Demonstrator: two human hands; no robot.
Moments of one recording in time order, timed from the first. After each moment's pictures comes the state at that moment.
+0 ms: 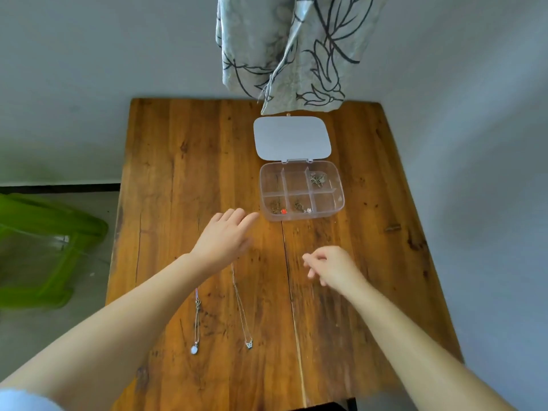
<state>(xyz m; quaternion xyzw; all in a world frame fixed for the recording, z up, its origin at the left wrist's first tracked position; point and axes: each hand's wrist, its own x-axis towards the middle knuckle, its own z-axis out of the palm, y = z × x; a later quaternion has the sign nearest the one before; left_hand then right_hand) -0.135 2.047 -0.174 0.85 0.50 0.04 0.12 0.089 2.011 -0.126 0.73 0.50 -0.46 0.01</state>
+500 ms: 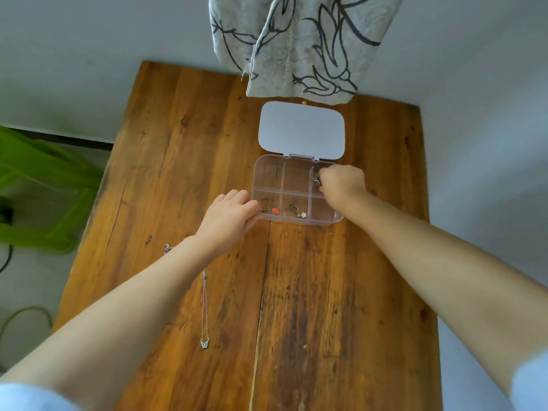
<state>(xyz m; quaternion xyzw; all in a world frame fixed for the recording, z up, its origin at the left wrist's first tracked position) -0.081 2.073 -0.188 0.78 0.60 0.10 0.12 0.122 2.188 -0.166 0.54 0.81 -0.03 0.25</state>
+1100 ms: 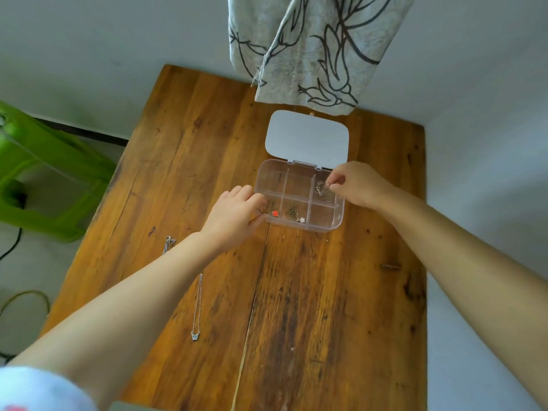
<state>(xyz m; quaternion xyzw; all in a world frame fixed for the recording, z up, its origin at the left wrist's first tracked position) -0.069 2.070 -0.177 0.75 0.63 0.12 0.13 0.142 2.197 -0.108 0.53 0.79 -0.29 0.11</state>
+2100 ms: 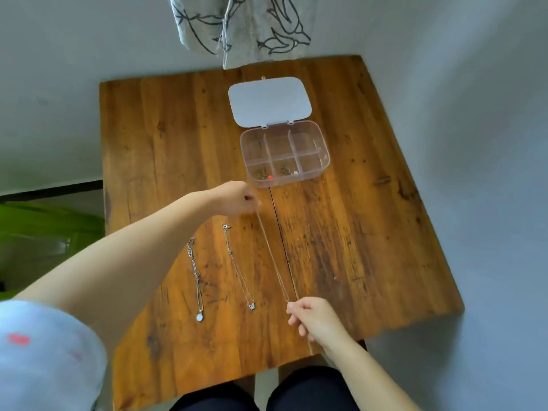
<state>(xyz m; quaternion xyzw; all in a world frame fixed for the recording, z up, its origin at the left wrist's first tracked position) -0.102 2.087 -0.154 0.75 0.48 -0.15 0.43 0.068 1.862 -0.153 0.74 0.27 -0.62 -0.04</state>
